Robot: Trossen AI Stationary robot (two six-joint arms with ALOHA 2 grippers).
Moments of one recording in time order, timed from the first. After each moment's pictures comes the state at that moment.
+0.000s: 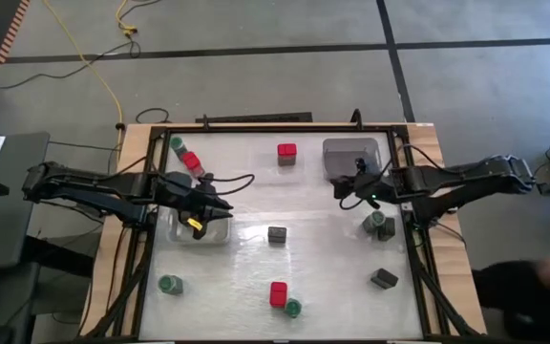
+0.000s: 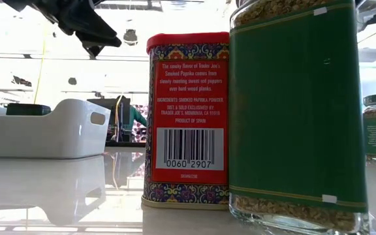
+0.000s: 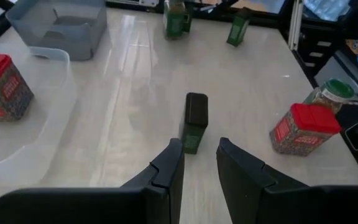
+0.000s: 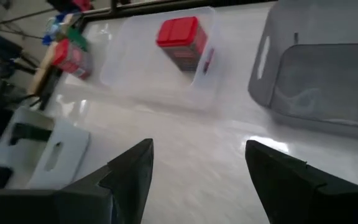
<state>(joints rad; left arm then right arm) -0.06 0.89 0.68 -0.23 -0.01 -0.13 0.08 1.03 0.83 -0.63 0.57 1.22</state>
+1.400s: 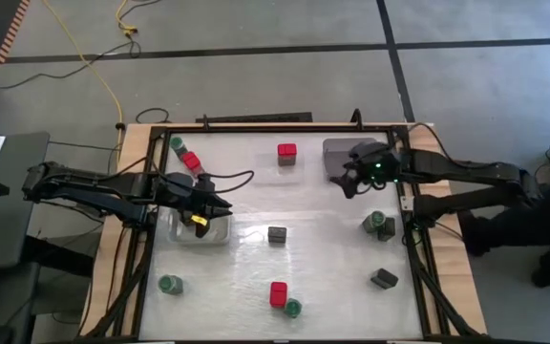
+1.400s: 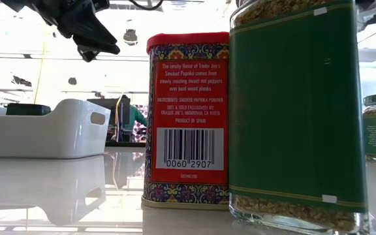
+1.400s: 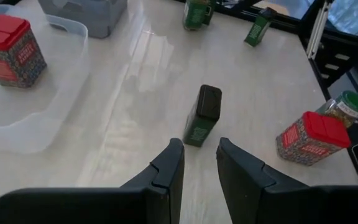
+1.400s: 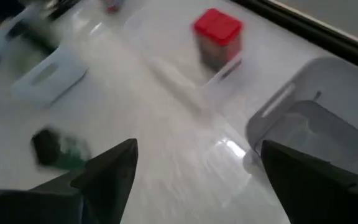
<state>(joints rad) -0.06 0.89 0.68 -0.26 -0.06 -0.27 -0.21 0.95 0.83 -0.59 0.15 0.45</state>
